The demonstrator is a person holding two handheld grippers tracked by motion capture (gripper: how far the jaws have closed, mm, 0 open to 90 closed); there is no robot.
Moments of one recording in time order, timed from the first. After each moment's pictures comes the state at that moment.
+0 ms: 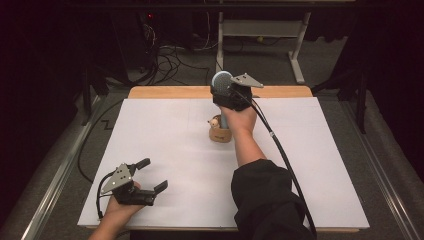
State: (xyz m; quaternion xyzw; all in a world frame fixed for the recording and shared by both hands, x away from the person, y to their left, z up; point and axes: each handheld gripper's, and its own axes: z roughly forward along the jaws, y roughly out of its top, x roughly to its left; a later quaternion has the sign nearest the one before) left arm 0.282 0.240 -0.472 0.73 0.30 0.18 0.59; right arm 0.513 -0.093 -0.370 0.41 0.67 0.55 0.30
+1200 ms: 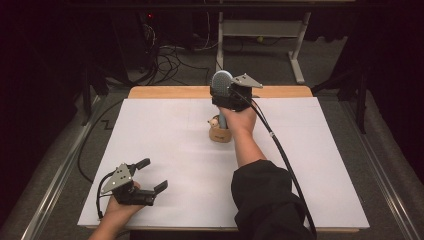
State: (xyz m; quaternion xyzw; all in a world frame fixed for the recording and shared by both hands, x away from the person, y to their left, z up) left arm 0.282 0.240 -0.472 0.73 0.30 0.18 0.59; right arm 0.512 -0.092 -0.370 0.41 0.67 0.54 0.30
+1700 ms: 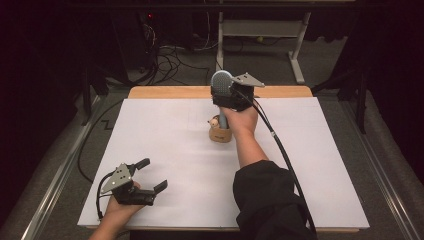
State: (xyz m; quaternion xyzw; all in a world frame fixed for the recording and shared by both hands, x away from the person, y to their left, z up) left arm 0.282 0.240 -0.473 0.73 0.30 0.18 0.59; right arm 0.509 -0.096 -0.365 0.41 0.67 0.54 0.30
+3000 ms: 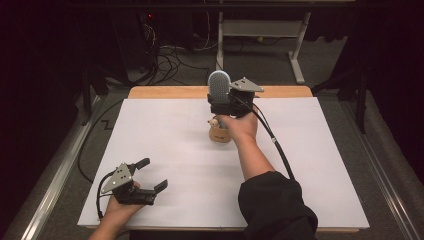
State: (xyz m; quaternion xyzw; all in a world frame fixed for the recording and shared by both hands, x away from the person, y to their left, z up) left arm 0.283 0.240 -0.472 0.73 0.30 0.18 0.58; right arm 0.481 -0.093 -0.360 0.39 0.69 0.53 0.29
